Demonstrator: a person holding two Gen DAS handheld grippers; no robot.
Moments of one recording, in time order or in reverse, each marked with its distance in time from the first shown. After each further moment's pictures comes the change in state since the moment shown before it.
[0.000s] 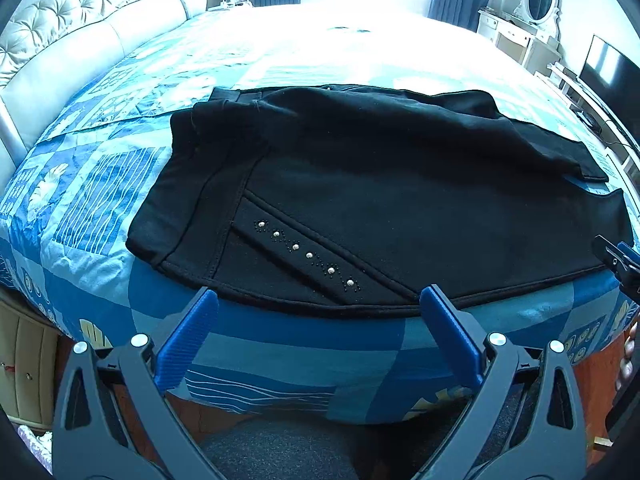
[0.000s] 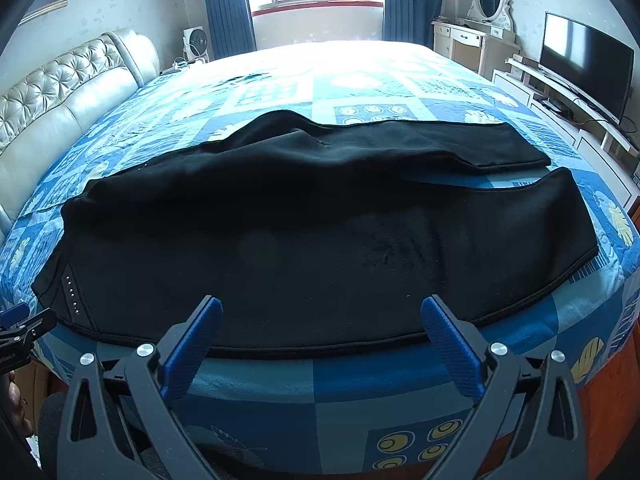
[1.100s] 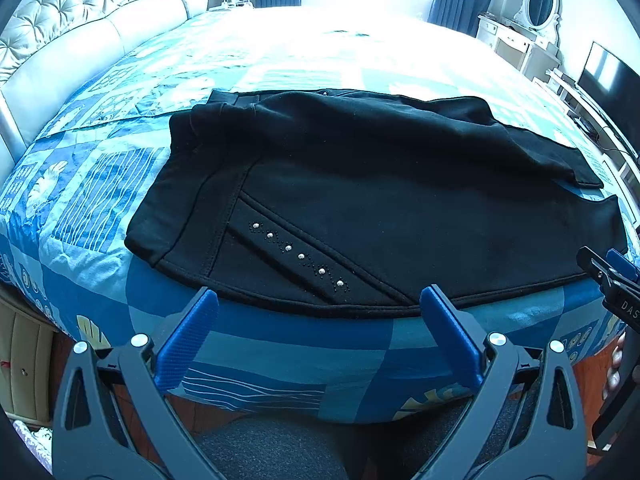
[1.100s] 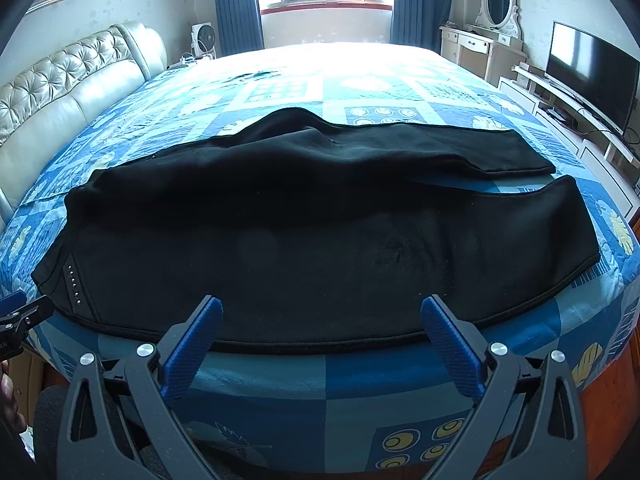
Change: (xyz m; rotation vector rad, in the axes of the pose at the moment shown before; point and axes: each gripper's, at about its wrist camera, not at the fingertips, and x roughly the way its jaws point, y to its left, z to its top) left arm -0.005 0.001 0.001 -0.015 -0.003 -0.016; right arm 0.000 0.011 -0.002 -0.034 -0.002 -0.004
